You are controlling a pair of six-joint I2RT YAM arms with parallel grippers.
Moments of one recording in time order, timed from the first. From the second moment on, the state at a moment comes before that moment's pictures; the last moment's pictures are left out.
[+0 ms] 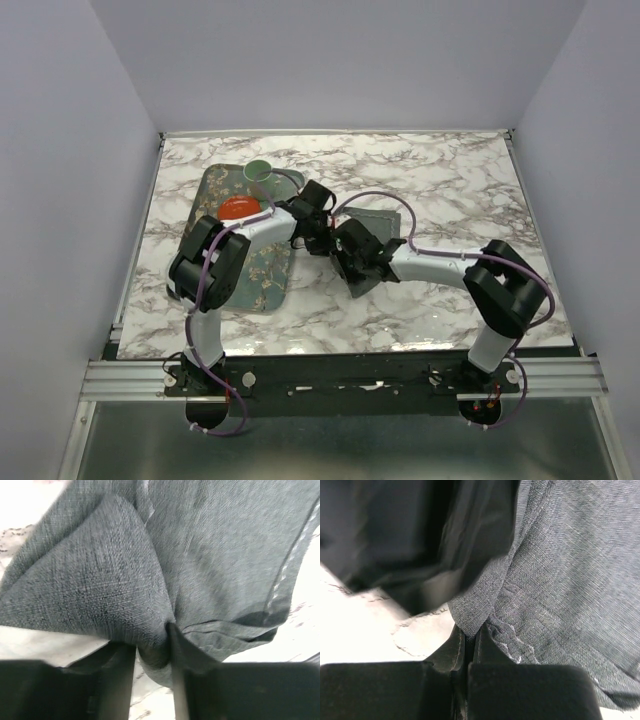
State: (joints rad) left arm -0.60 1.93 1.26 -0.36 0.19 -0.80; right arm 0.88 1.74 0.98 -0.21 0.16 0.26
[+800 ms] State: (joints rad) left arm -0.53 1.63 1.03 -0.22 0.21 -0.62; right arm 0.50 1.89 0.96 -0.01 -0.72 0.33
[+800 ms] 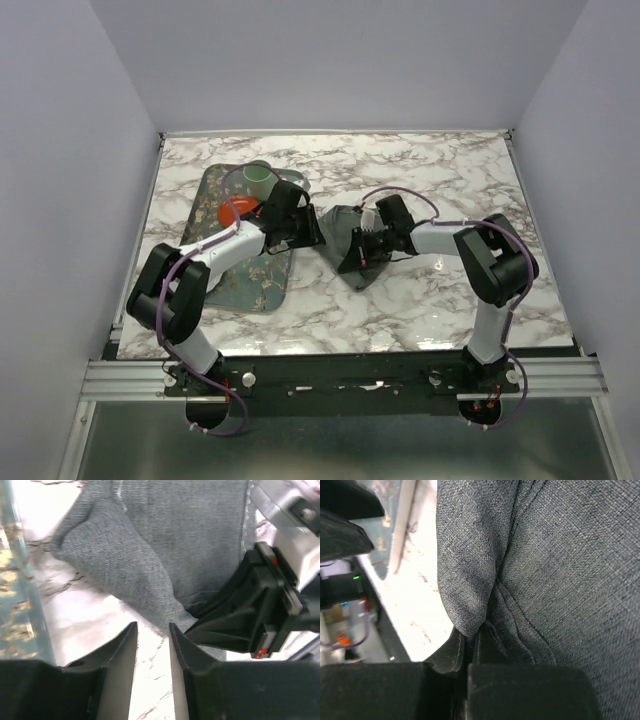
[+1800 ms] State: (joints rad) left arm -0.52 1.84 1.00 0.10 0.30 -0.72; right arm 0.42 2.03 1.05 -0.07 -0.99 0.33
